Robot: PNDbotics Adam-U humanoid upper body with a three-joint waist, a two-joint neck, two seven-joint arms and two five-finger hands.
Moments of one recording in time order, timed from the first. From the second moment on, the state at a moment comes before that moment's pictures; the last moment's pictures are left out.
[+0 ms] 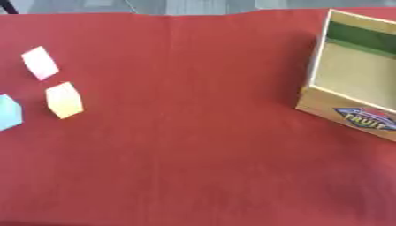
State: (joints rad) left arm -0.69 0.91 -0.22 -1.17 -0.59 0.13 -0.83; right arm 0.11 -0.33 -0.48 -1.98 -0.42 -0.23 0.50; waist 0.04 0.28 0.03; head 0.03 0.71
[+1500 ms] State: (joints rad) left arm -0.69 0.86 -0.23 -1.10 -0.73 0.14 -0.78; right arm 0.11 -0.32 -0.47 -1.98 -0.40 -0.22 0.50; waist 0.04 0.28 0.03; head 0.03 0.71
